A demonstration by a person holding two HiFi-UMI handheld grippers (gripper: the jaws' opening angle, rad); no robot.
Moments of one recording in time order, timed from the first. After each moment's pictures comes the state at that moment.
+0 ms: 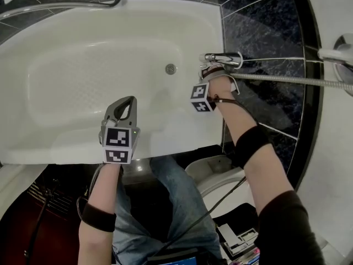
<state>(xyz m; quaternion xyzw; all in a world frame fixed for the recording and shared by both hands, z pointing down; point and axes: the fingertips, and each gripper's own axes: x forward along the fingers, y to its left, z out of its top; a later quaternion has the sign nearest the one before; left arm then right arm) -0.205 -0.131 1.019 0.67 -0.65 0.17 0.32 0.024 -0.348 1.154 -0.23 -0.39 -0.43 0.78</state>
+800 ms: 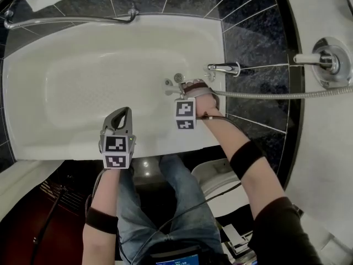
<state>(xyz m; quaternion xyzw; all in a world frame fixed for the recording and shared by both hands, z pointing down) -0.253 -0.076 0.957 0.63 -0.67 0.20 0.34 -0.122 -0.221 1.071 -0.18 -0.64 -0.39 0.64</state>
